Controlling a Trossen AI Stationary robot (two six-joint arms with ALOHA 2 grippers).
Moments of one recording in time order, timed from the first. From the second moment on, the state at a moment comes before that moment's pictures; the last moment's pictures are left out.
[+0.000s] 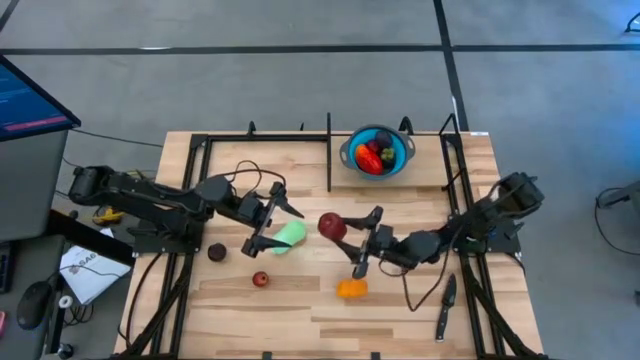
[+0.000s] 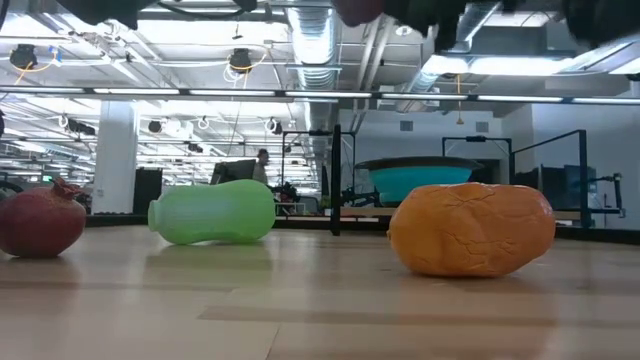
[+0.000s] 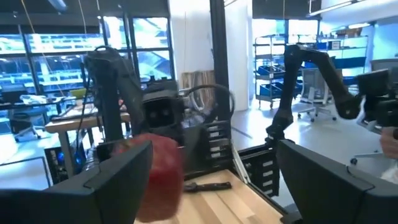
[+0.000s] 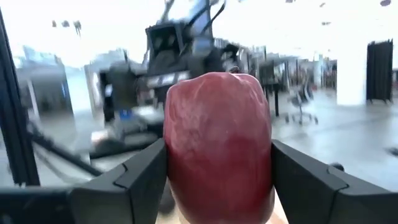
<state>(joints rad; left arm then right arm) -0.06 1.16 0.61 0.73 0.31 0.05 0.45 1.66 0.66 1.30 0.75 -0.08</state>
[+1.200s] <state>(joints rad) -0.07 1.43 0.61 1.08 0.13 -0.09 0.34 1.80 0.69 1.57 0.48 -0.08</state>
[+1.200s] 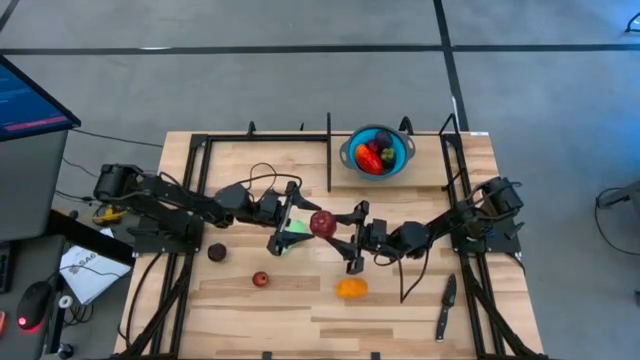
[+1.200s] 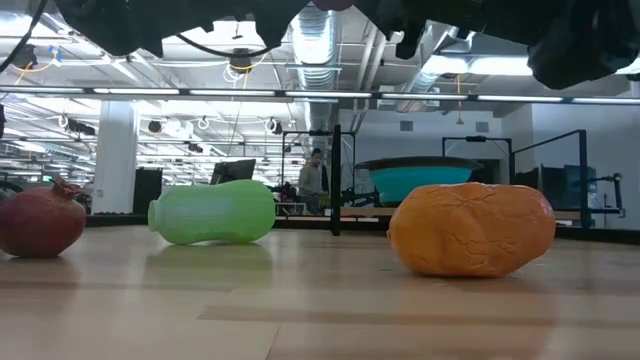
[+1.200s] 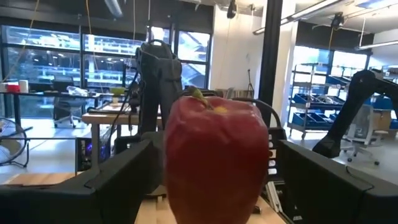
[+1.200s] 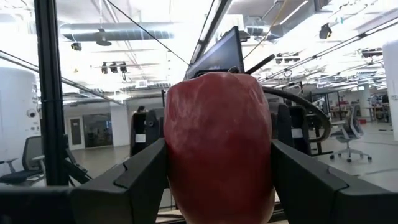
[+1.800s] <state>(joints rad) -0.07 1.43 0.61 1.10 0.13 -0.06 0.33 1.80 0.69 1.55 0.48 -0.06</state>
